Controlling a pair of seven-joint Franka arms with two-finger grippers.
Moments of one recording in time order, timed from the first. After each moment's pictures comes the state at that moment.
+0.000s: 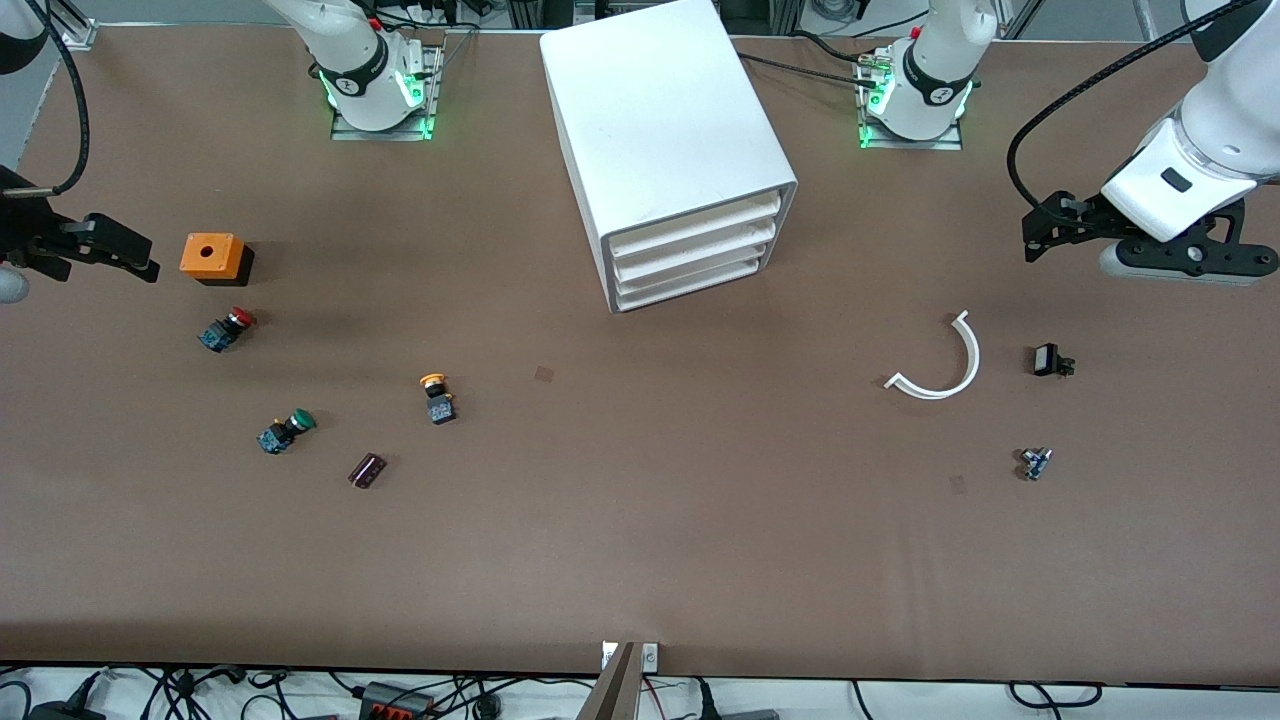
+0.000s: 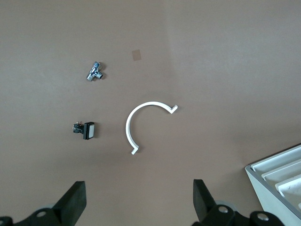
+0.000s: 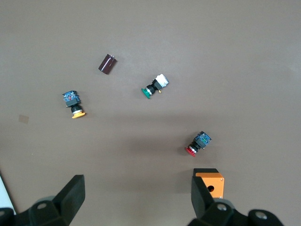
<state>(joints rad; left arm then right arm) -0.02 -0.04 -0.08 -1.73 0.04 1.66 -0.02 0.02 0.07 -0.06 -1.56 -0.02 1.63 -0.04</state>
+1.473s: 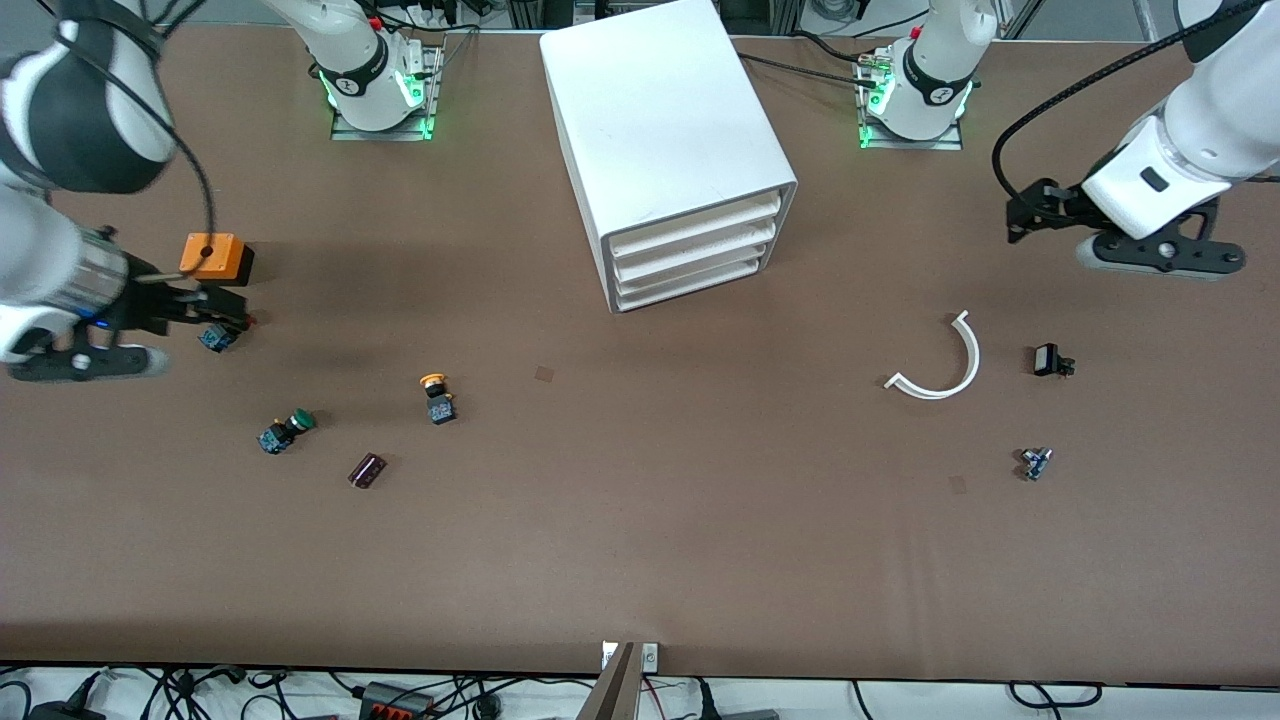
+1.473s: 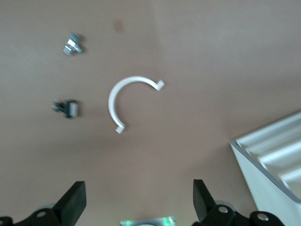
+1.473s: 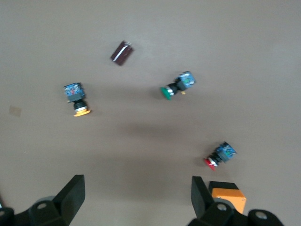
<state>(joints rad) -0.03 -0.03 -0.09 -1.72 -0.04 1.53 -0.02 0.12 0.24 -0.05 -1.58 -0.02 1.70 -0.04</state>
